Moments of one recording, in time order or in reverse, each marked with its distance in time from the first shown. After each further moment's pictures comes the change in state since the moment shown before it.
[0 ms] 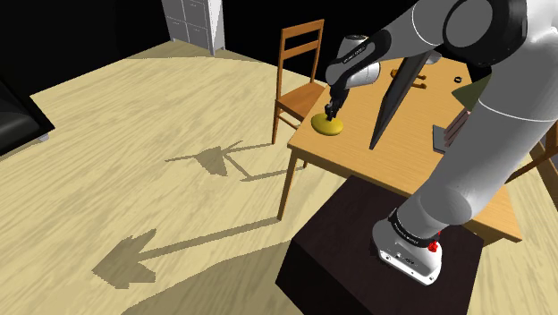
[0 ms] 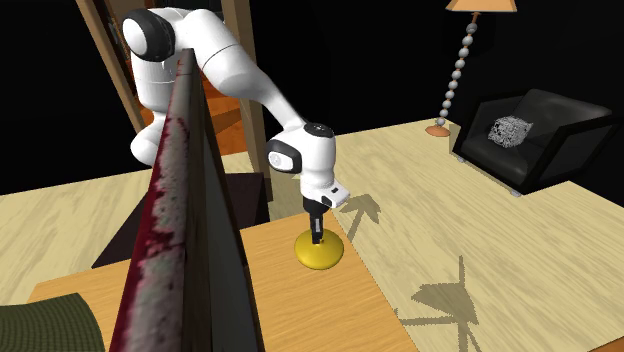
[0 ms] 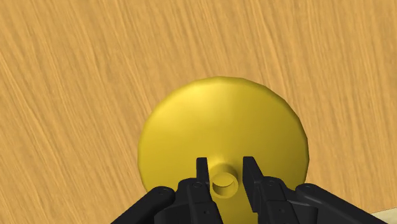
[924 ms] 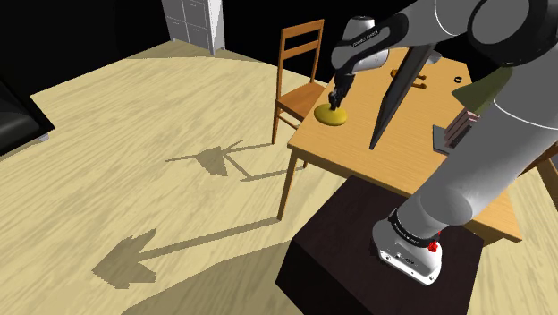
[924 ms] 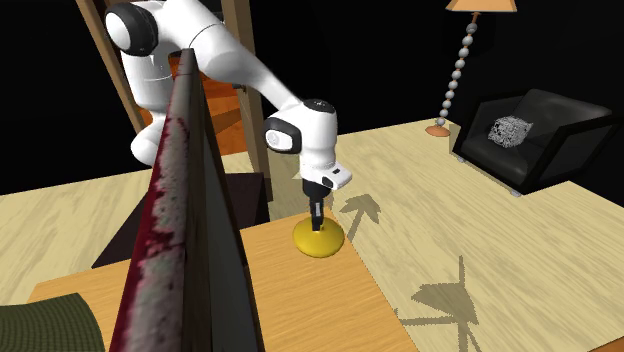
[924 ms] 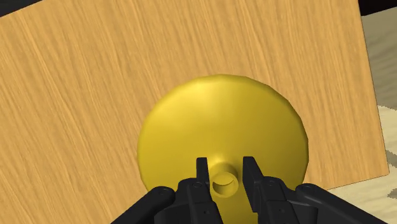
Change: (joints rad) arm 0.011 -0.108 -0.012 0.036 -0.048 -0.140 0.027
